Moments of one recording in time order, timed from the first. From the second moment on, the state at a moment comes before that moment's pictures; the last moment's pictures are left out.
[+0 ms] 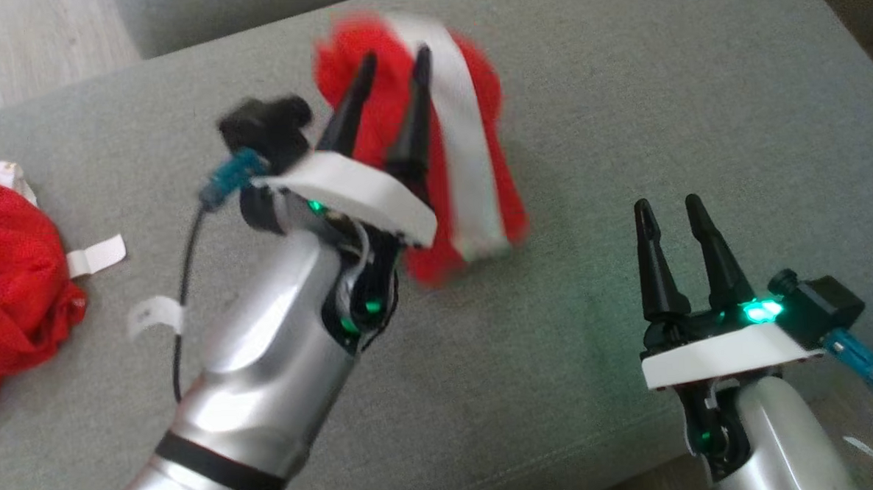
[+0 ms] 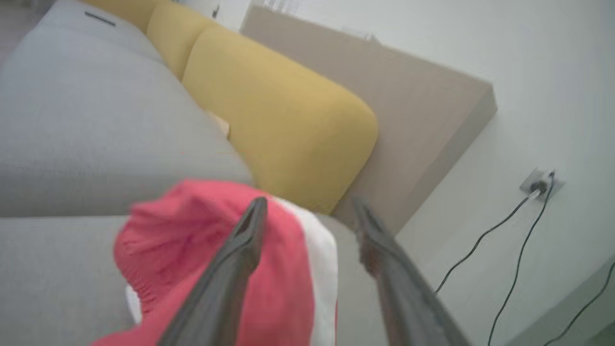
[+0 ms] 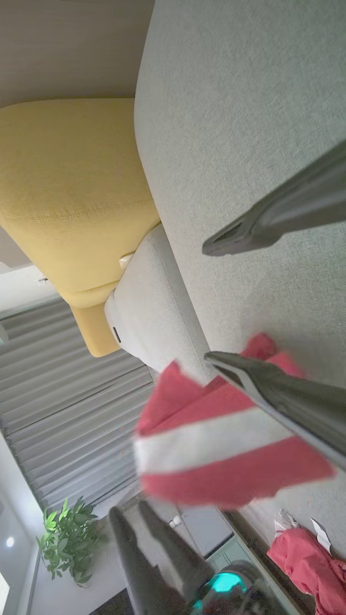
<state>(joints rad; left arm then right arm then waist) -0.68 0.04 -0.65 0.41 -0.80 0.14 -0.25 -0.14 -0.05 0.19 0.20 0.41 0.13 -0.25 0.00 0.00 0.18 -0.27</state>
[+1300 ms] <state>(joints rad) -0.09 0.06 -0.22 0.12 -0.28 -0.11 -0.26 -0.08 -0.04 0.07 0.22 0.30 0.13 -0.25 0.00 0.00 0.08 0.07</state>
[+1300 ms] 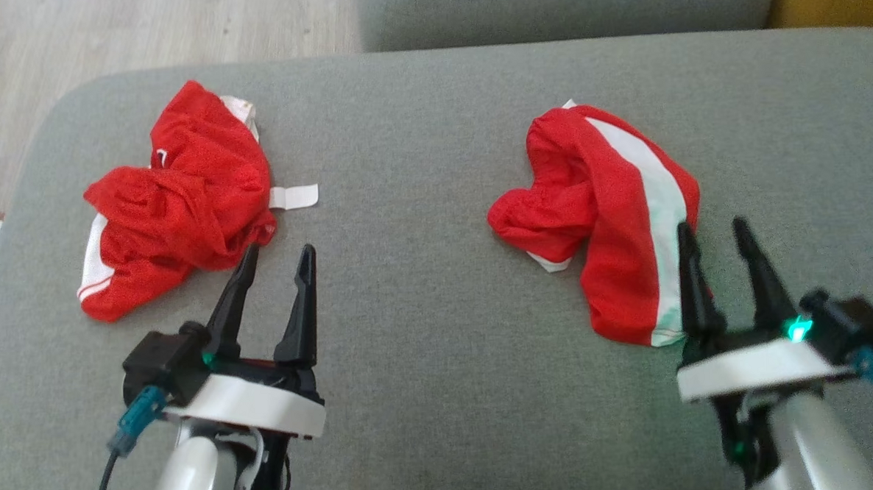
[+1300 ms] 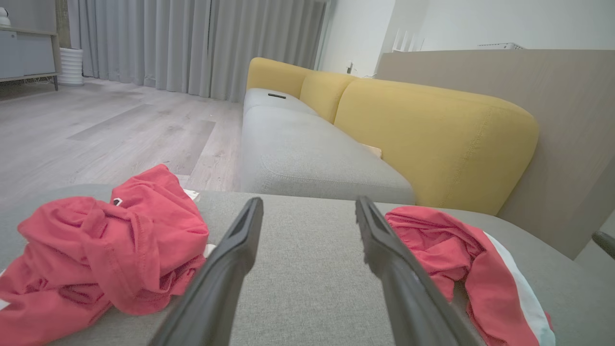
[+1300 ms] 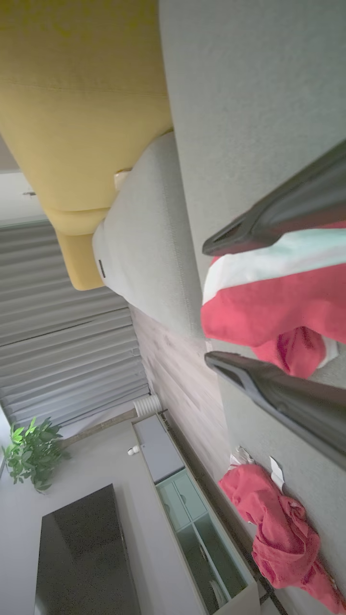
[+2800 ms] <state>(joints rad) -0.19 0.05 -0.32 0.16 -0.34 -0.11 -0.26 -0.83 -0.30 0.06 0.84 0.38 0.13 0.08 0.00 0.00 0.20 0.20</state>
